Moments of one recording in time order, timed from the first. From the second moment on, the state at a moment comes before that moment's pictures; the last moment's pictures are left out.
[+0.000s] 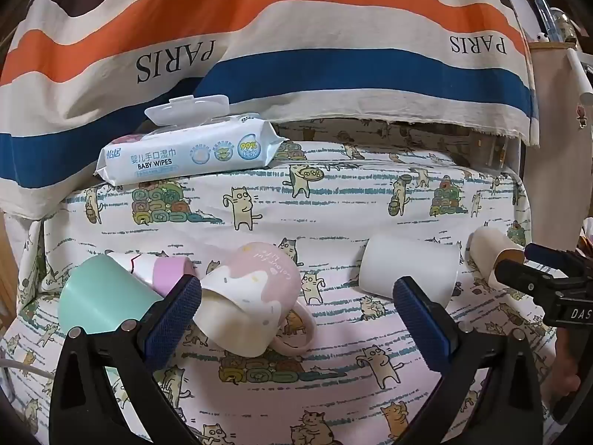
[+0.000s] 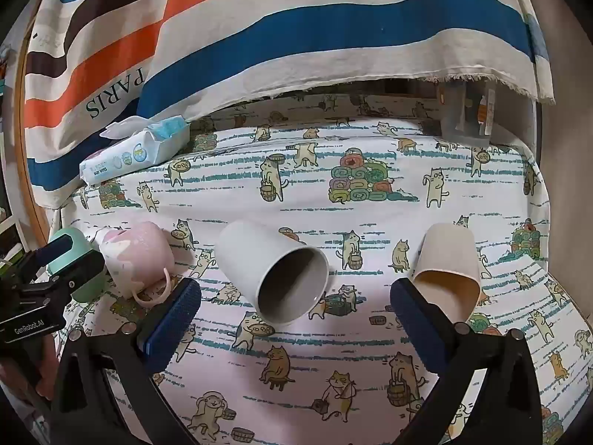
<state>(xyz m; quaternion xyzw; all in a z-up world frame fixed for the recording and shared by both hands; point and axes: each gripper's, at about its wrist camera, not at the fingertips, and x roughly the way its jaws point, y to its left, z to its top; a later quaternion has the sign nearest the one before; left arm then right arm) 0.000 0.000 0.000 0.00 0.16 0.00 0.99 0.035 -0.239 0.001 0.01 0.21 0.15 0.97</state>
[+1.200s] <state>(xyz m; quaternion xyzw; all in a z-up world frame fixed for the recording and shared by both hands) -0.003 0.000 -0.001 0.00 0.15 0.00 0.99 0.033 -0.239 0.004 0.01 0.20 0.15 0.97</state>
